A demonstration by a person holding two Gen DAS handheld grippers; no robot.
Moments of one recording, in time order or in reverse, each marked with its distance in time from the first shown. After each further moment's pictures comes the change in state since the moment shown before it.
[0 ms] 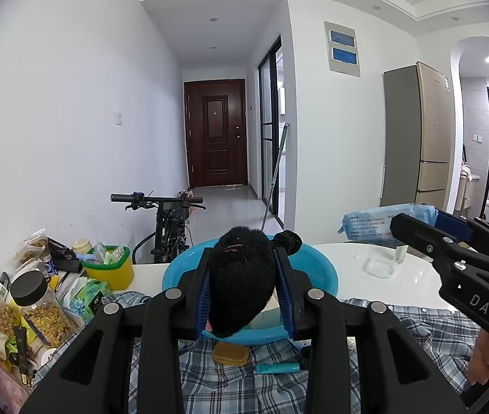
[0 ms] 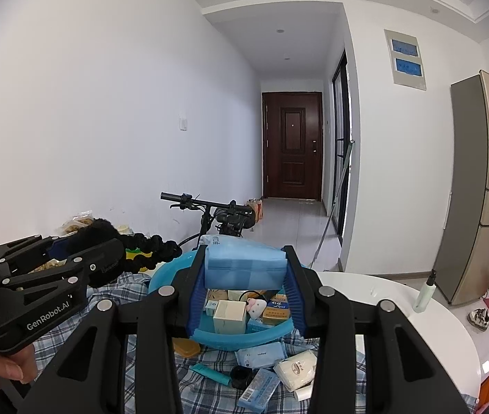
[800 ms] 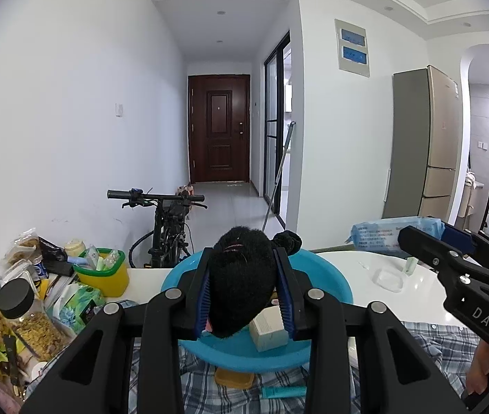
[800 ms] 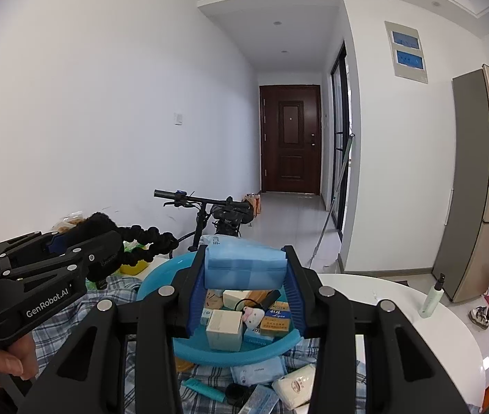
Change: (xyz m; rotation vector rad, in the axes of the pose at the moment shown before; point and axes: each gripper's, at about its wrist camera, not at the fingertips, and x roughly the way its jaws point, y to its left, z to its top) left arm 0.061 0.021 0.021 -0.035 0.022 0.000; right arm 0.049 -0.011 0.011 0.013 0.027 -0.014
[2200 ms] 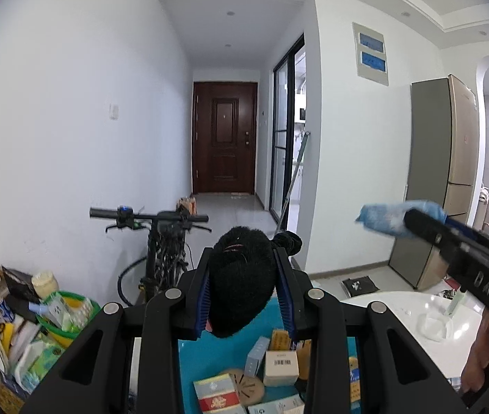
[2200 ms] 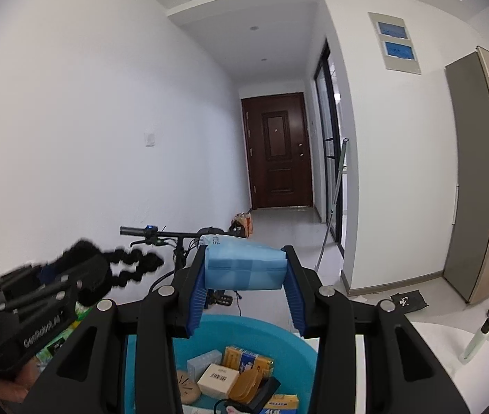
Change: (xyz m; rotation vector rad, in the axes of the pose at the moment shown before) left arm 0.183 0.050 0.047 -0.035 -0.049 0.013; right arm 0.162 -0.035 0.036 0.092 -0.083 -0.029
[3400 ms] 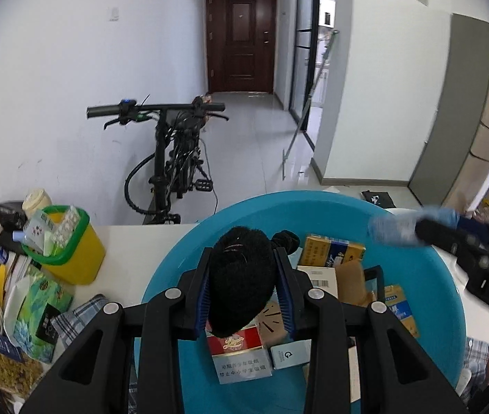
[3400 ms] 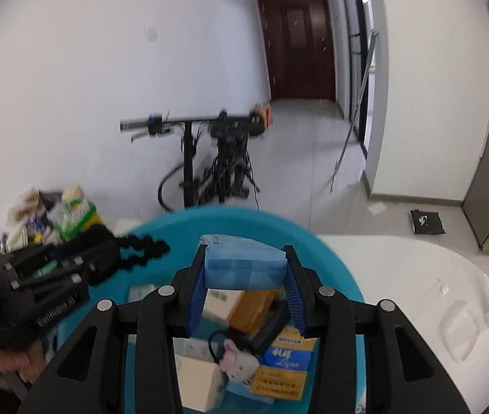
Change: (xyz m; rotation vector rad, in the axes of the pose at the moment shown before) left arm 0.089 0.011 -0.064 -0.029 0.461 0.093; right arm 0.099 -0.013 -0.053 -0.030 0.553 0.096
